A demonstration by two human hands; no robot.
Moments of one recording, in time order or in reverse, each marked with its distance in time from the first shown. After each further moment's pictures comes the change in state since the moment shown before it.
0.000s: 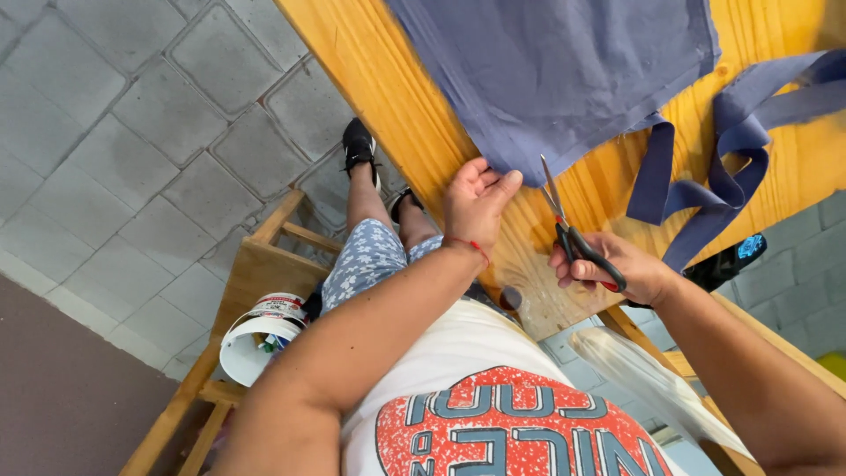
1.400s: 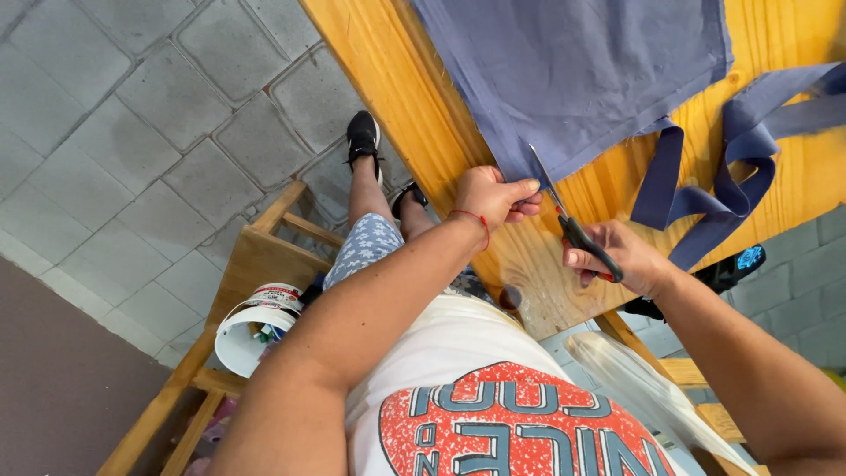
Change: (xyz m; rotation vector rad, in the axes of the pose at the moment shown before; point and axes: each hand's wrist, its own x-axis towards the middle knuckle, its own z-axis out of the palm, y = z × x) left_hand 0.009 0.041 0.010 0.226 -0.188 -0.432; right_hand 0.017 -0.021 0.011 -0.103 0.128 -0.048
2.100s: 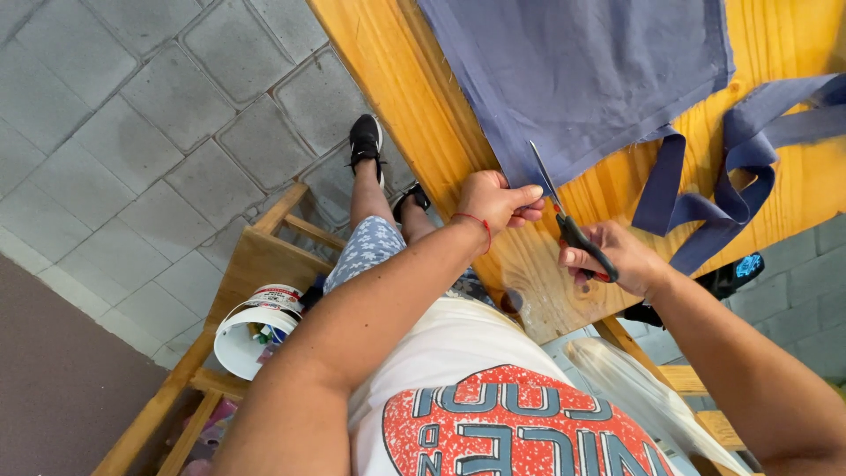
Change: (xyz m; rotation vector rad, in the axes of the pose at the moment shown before) left_hand 0.007 -0.008 -0.009 0.015 -0.055 0.020; right_hand -0.001 -0.018 0.017 -0.023 0.032 0.039
